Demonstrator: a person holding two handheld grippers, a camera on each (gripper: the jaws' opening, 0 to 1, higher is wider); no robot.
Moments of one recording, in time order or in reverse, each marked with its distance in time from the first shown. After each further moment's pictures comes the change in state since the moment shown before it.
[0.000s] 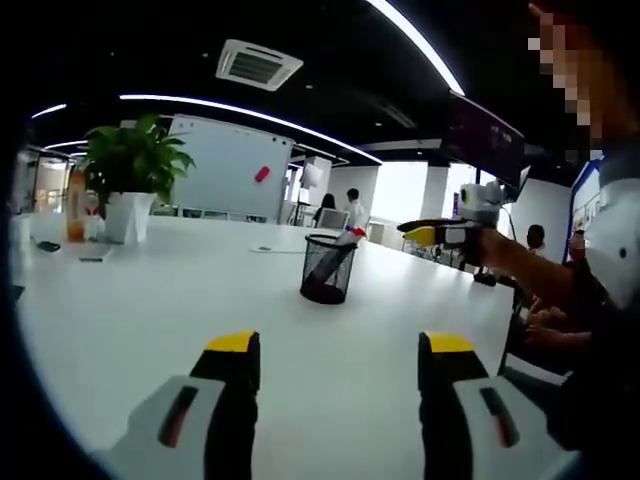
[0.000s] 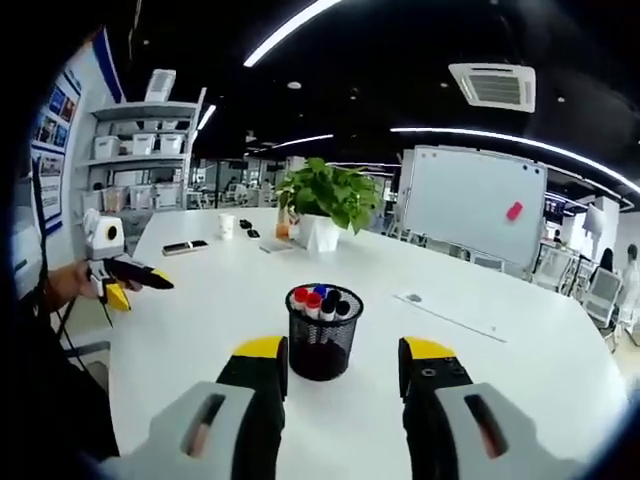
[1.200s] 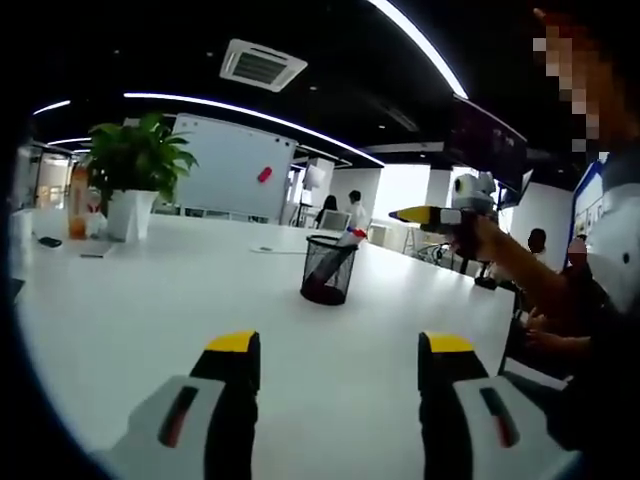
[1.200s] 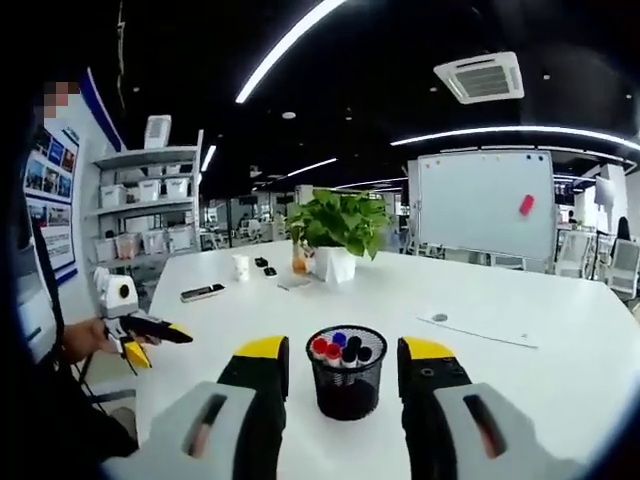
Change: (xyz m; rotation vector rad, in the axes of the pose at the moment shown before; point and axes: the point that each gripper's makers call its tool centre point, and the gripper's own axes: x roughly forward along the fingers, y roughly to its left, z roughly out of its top) left arm -0.001 -0.002 0.001 -0.014 -0.008 0.003; right arm 0.017 0.020 0.032 0.098 -0.091 0.083
